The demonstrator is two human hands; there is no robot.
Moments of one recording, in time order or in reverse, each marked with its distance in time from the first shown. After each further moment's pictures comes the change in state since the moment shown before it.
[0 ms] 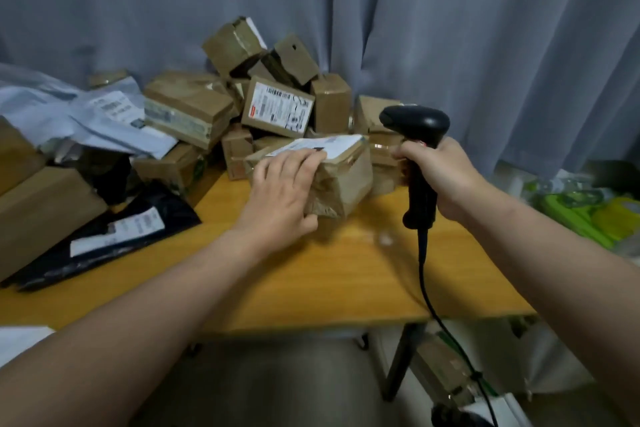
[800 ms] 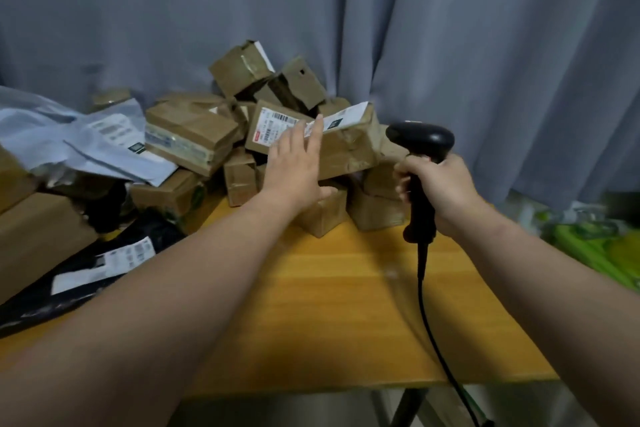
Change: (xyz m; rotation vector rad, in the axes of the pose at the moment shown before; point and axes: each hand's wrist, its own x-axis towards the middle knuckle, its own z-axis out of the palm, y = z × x) left_hand 0.107 -0.032 0.028 0.120 -0.269 -0.329; right_hand 0.047 -0.013 0.013 0.054 0.089 0.016
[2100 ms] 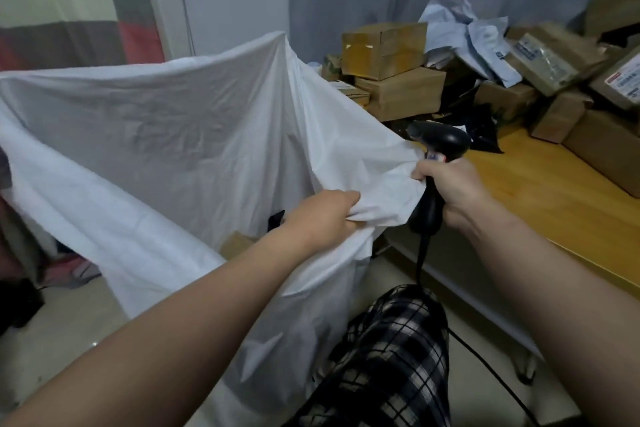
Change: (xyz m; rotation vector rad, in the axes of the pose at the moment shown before) left_hand -0.480 -0.158 -0.116 -0.251 -0.264 -0.583; right_hand -0.303 0.074 0.271 -0.068 -0.698 0.206
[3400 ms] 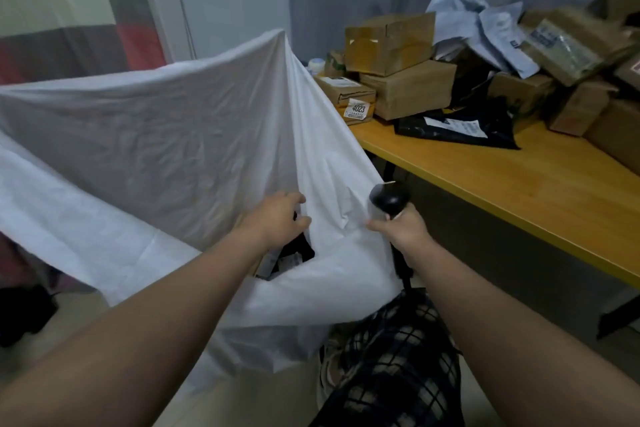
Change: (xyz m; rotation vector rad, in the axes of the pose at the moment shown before) left_hand 0.002 -0.092 -0.001 0.040 -0.072 -0.367; right_hand 0.047 0.111 0.046 -0.395 -0.082 0.066
